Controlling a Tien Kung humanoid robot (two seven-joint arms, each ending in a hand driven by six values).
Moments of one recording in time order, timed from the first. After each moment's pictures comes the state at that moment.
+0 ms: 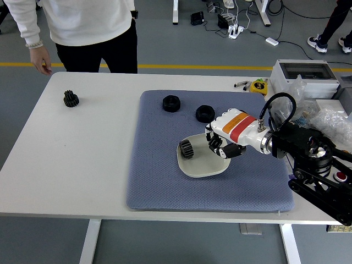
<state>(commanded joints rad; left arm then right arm) -0.11 0.12 -0.40 -0.21 0.74 0.24 0.11 0.81 -0.38 0.51 1.27 -2.15 0.04 0.02</state>
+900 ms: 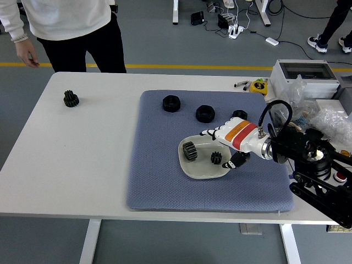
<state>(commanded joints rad) -0.11 0.12 -0.41 -0.22 0.75 0.23 0.12 0.79 -0.39 0.54 1.26 -2.18 0.05 0.03</state>
